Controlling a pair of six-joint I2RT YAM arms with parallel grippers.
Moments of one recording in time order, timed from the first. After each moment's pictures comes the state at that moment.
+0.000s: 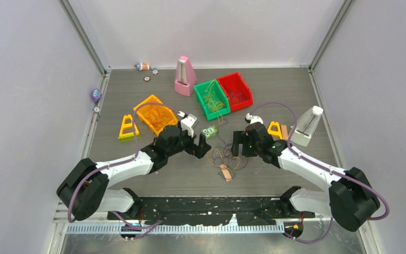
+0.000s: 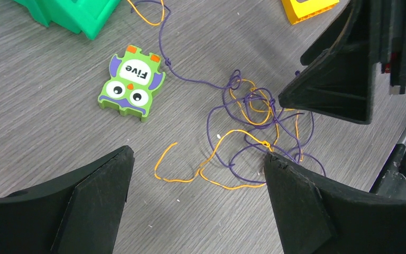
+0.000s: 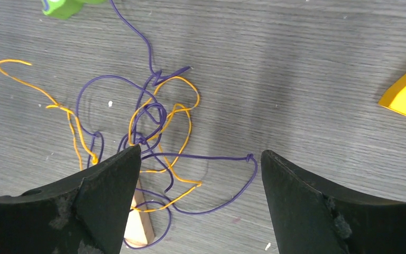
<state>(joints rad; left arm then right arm) -0.73 1.30 0.53 0.38 0.15 -0.23 0.60 1.17 0.59 -0.26 0.10 0.50</state>
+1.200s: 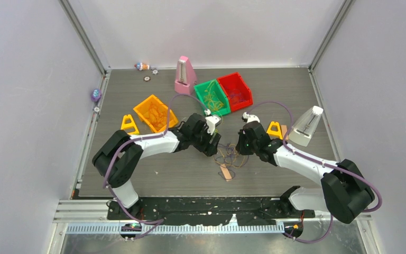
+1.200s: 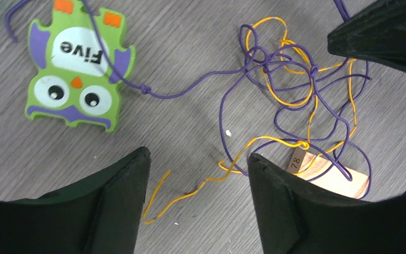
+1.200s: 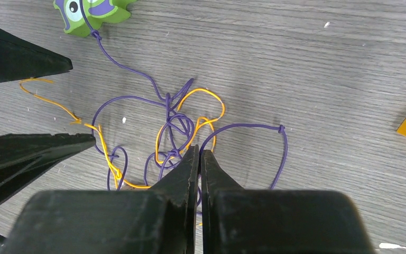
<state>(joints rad) -0.77 1.70 0.92 -0.02 0.21 -0.14 0.60 1.25 0.59 -0.16 0.08 0.49</state>
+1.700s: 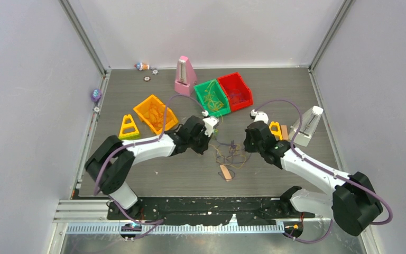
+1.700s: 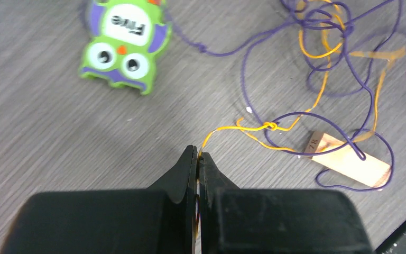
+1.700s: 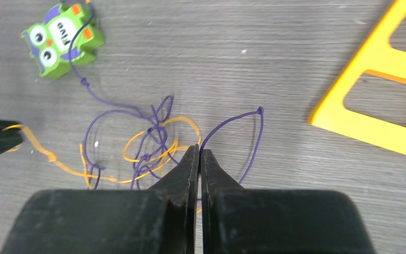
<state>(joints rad) -0.80 1.61 0.87 -0.06 0.09 -0.11 0.58 1.12 0.59 -0.23 0.25 0.48</state>
